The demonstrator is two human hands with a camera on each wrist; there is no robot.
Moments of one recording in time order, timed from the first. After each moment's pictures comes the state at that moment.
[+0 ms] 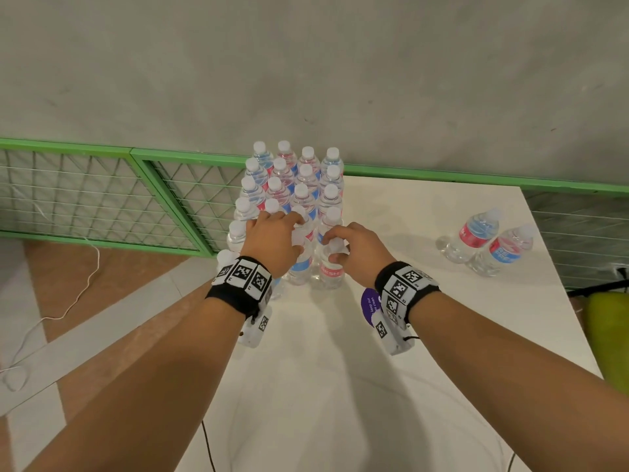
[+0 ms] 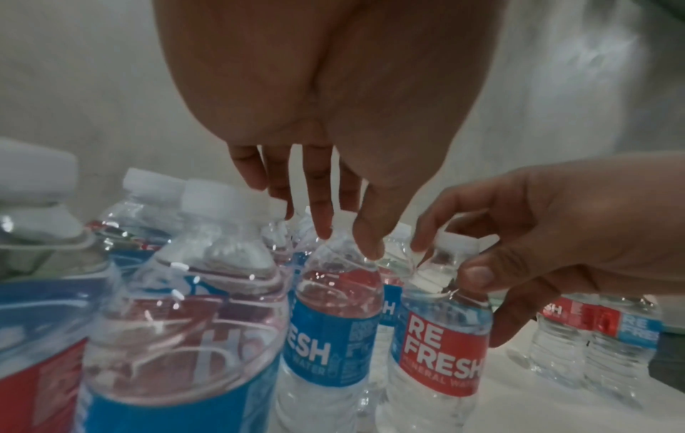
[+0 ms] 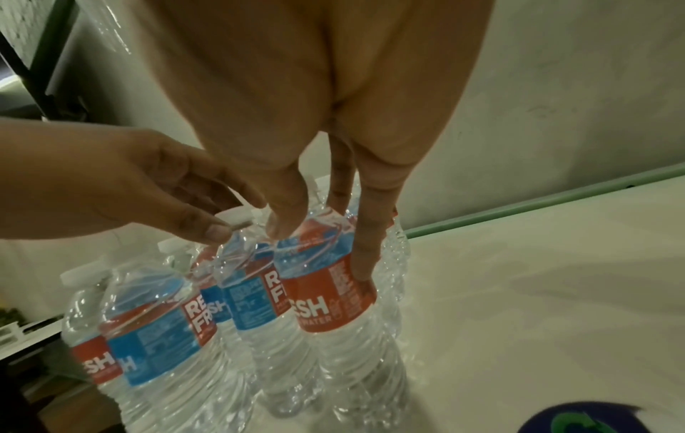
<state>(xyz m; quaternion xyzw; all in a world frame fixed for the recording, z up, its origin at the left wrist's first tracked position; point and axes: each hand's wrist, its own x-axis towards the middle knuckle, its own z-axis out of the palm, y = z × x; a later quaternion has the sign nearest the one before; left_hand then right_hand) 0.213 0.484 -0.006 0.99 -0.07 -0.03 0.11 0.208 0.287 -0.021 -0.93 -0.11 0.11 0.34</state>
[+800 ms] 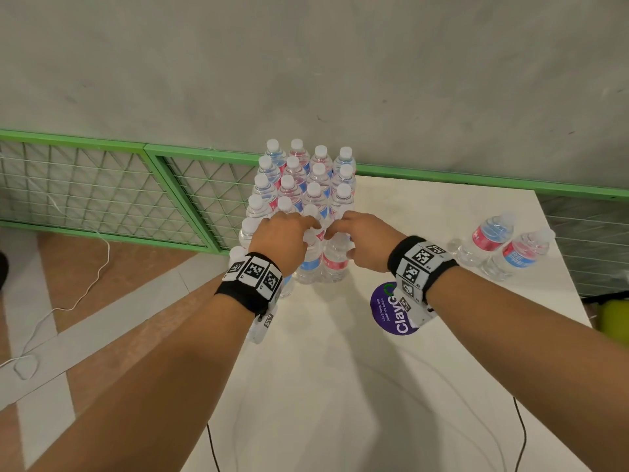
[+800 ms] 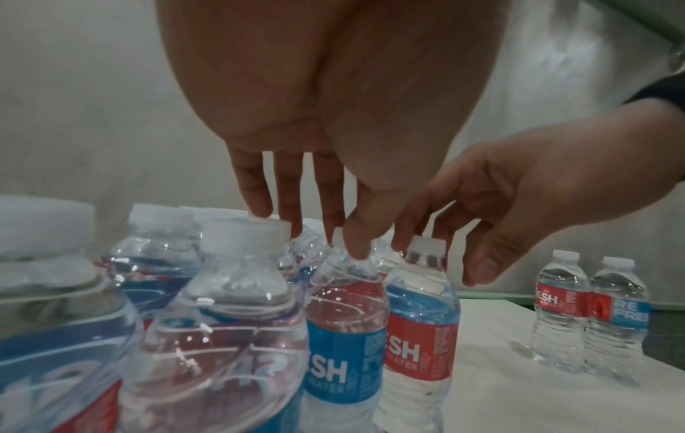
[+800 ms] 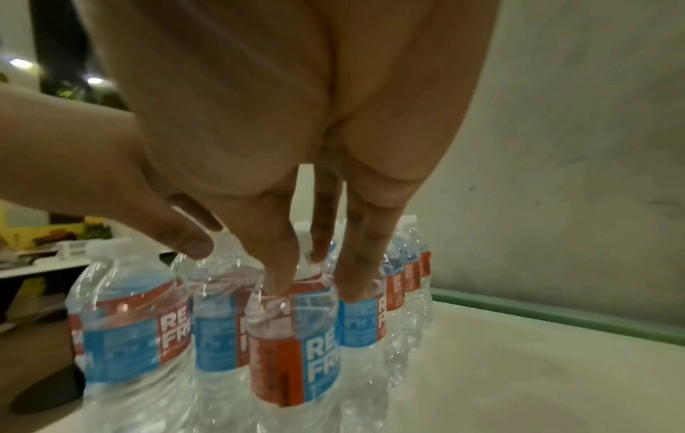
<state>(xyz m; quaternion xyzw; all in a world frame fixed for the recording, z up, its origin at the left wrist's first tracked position) 0.212 0.490 -0.003 0.99 -0.10 -0.02 0.09 0.232 0.296 0.008 -0.94 -0.25 0.16 0.15</state>
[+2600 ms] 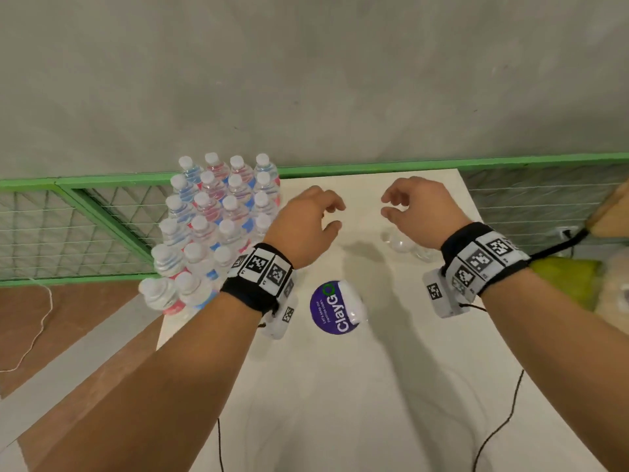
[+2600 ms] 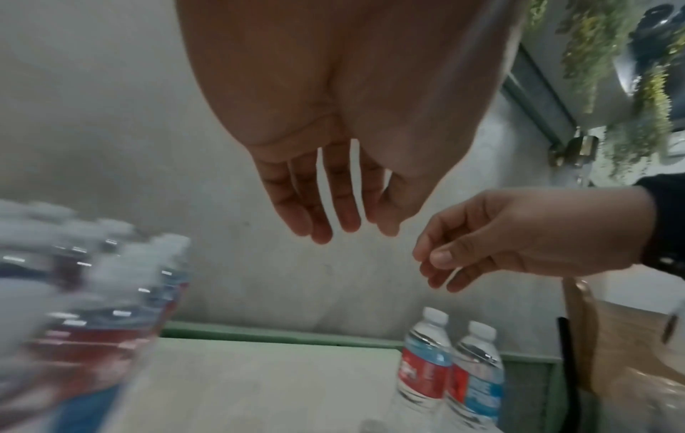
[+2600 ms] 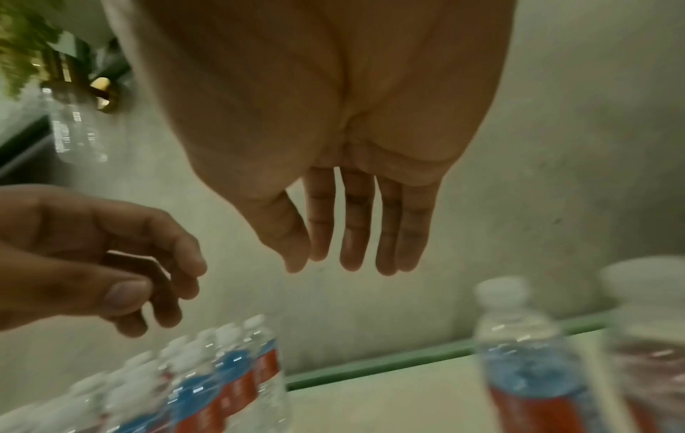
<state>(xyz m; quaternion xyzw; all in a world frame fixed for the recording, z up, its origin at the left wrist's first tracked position) 0.230 0.326 0.034 0.92 -0.24 0.01 0.30 0.219 0.096 0.046 -0.97 -0.01 -0.02 0.24</state>
